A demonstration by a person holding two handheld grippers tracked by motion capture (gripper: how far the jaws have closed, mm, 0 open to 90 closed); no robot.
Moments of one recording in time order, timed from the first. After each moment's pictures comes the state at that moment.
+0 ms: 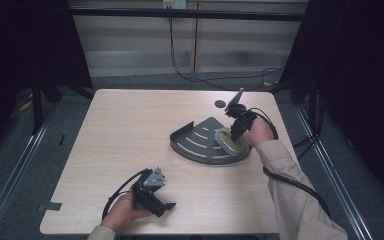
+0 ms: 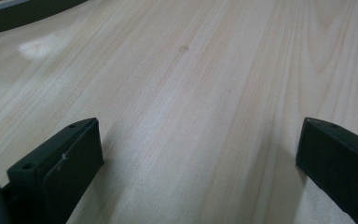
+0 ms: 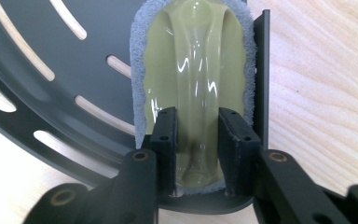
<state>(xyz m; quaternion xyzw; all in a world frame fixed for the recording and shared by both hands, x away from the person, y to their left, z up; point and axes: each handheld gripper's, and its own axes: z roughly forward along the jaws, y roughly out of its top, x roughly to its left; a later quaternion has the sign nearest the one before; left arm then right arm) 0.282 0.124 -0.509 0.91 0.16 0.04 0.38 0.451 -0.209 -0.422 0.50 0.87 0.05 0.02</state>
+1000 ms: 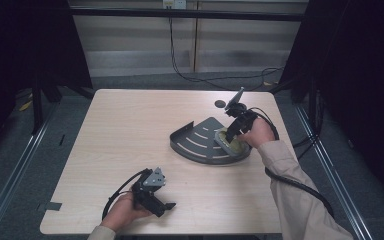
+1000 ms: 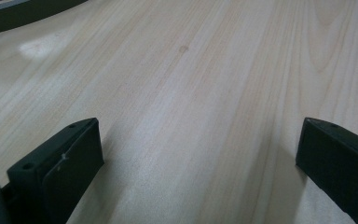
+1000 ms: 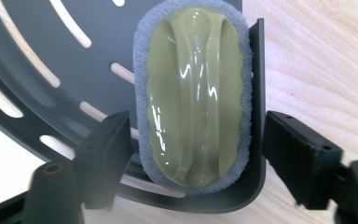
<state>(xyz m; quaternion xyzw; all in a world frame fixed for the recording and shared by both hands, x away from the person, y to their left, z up) 0.282 0.124 -0.509 0.91 0.16 0.05 0.38 0.447 -0.207 -0.416 0.50 0.86 0.06 0.03</state>
